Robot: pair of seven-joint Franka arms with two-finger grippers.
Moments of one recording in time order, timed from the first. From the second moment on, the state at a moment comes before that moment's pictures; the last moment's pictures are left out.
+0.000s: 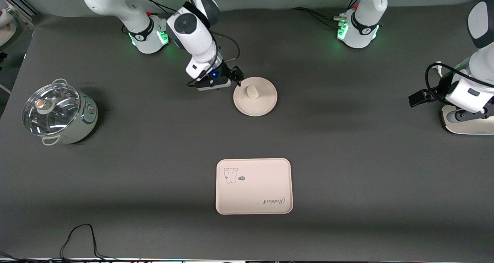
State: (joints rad) left arm 0.02 -0.02 -0.04 -1.83 0.05 1.69 -0.21; right arm 0.95 0.14 -0.10 -2.36 0.23 2.71 0.67
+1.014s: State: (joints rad) left arm 0.02 -0.02 -0.03 -1.84 0.05 1.69 -0.21; right arm 1.00 0.41 -0.09 -2.38 0.23 3.01 0.72
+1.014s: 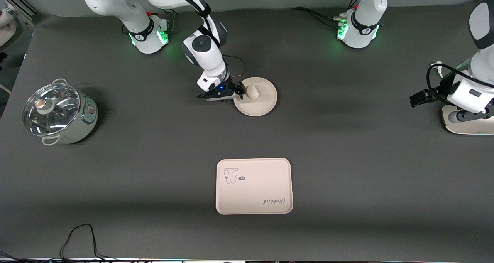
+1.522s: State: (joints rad) left arm 0.02 -0.02 -0.03 -1.84 0.05 1.70 -0.21; right arm 1.00 0.41 -0.09 -2.38 0.23 3.02 0.72
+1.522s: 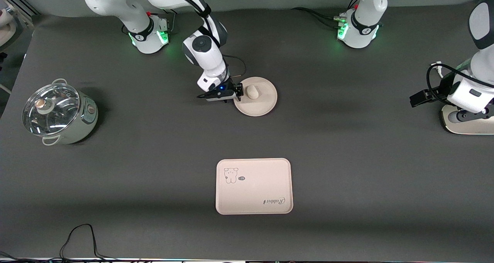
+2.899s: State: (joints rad) left arm 0.02 -0.02 -0.03 -1.84 0.05 1.70 -0.21; right arm 0.89 0.13 -0.10 -2.33 0.25 2.78 0.72
